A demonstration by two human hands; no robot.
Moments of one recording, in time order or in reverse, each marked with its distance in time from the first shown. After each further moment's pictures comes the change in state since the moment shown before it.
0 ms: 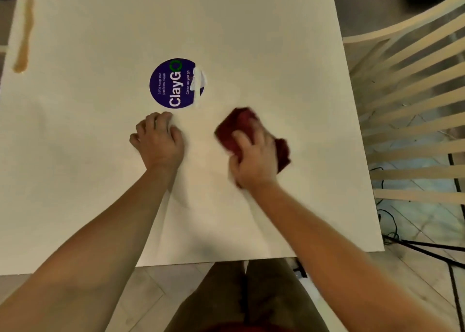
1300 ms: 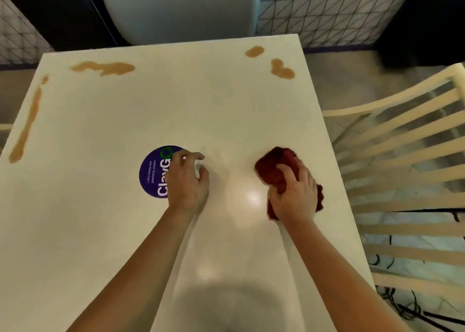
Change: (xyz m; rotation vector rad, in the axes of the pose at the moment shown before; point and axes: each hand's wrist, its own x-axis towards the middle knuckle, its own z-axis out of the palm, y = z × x) left_hand 0.073 0.100 0.005 -0.355 -0.031 0.171; right_hand 0.096 0.087 -0.038 -0.015 0.064 0.244
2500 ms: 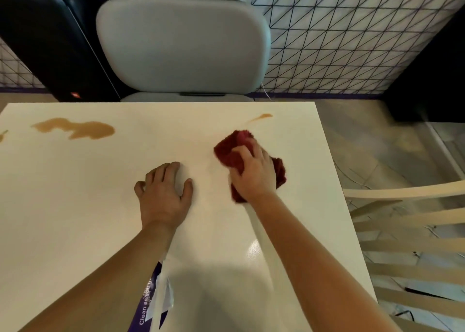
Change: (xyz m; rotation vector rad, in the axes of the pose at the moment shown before) left_hand 0.203 -0.022 0.052 0.375 0.001 -0.056; right_hand 0.273 -0.102 0.055 0.087 -0.093 -0.274
